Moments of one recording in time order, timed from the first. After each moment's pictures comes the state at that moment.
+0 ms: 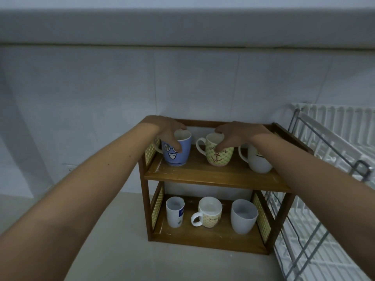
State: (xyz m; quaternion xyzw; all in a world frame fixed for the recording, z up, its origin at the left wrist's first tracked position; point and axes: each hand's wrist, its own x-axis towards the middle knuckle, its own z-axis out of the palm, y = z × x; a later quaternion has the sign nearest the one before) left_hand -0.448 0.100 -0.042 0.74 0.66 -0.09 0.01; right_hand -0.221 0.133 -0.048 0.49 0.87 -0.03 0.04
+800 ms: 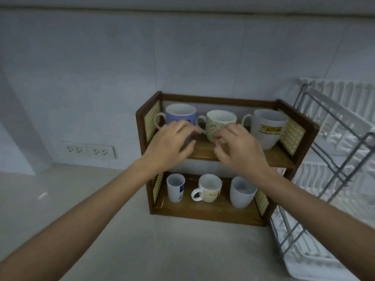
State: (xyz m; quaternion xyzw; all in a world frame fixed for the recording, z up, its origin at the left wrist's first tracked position) left_hand -0.420 0.007 -0.143 0.81 0.46 0.31 -0.19; right_hand -0.211 0.030 -0.136 0.35 0.85 0.14 -0.37
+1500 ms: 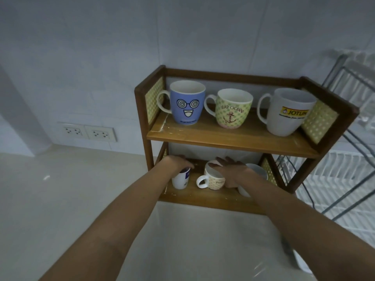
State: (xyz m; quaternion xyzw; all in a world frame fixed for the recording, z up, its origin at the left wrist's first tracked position) left_hand -0.424 0.076 -0.264 0.73 0.64 -0.16 0.16; right_hand -0.219 0.125 -0.299 0.45 0.86 -0.01 0.23
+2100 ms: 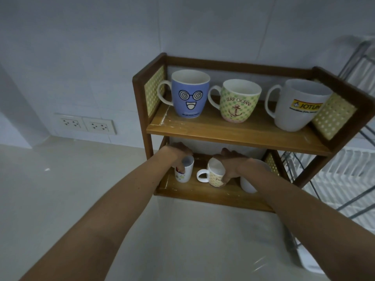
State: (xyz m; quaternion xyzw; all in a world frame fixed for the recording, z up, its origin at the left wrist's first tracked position) left_hand -0.435 0.094 -0.266 0.75 0.63 -0.18 0.14; right_hand -0.229 0.133 -0.285 0.46 0.86 -0.05 0.20
